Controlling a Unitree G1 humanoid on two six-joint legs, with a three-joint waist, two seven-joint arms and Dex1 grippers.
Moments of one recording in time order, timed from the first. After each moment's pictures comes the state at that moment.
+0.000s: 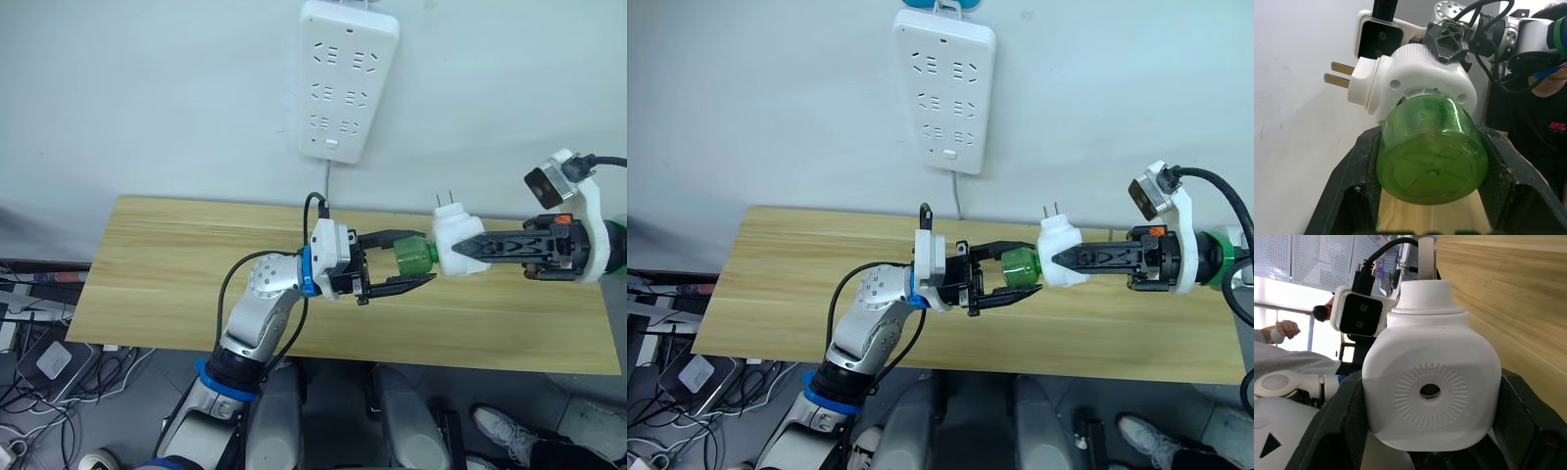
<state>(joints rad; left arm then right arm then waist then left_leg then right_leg) -0.49 0.15 -0.28 -0.07 -0.40 -0.01 -1.06 -0.63 -1.22 -0.02 0.02 1.94 1.39 0.45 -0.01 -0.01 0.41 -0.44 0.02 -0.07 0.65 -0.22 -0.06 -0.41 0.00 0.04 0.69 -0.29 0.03</state>
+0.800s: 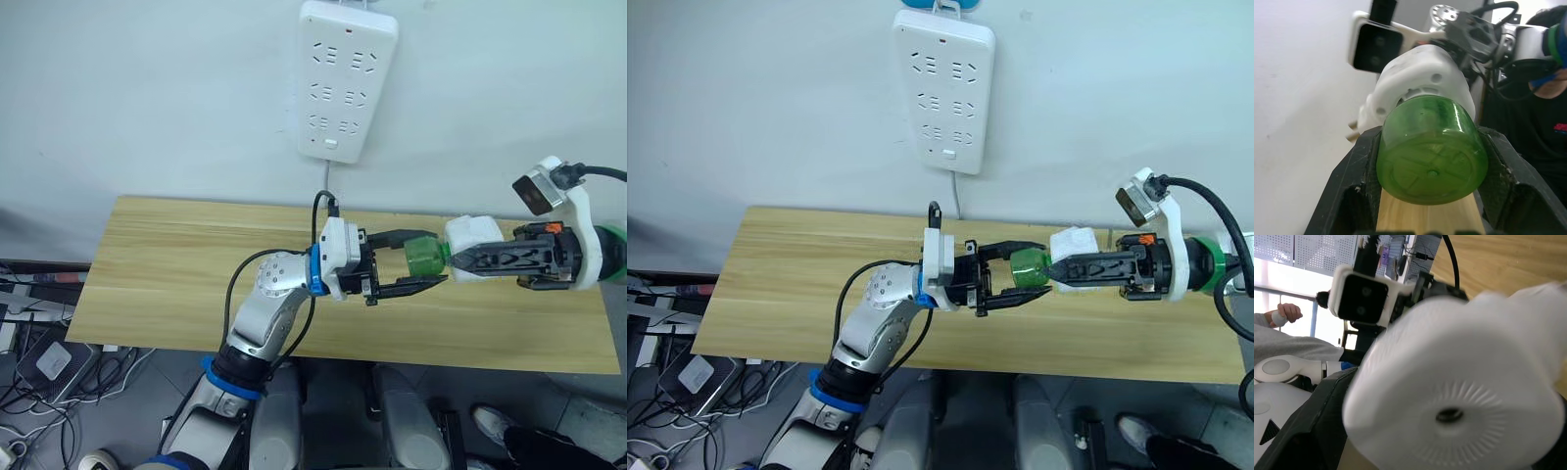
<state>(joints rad) -0.52 0.13 -0.29 -0.07 -0.40 0.01 -1.03 -0.60 -1.22 0.00 -0.04 1.95 1.38 0.48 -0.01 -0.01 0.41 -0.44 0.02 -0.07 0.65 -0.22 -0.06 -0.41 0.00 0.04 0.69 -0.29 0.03</state>
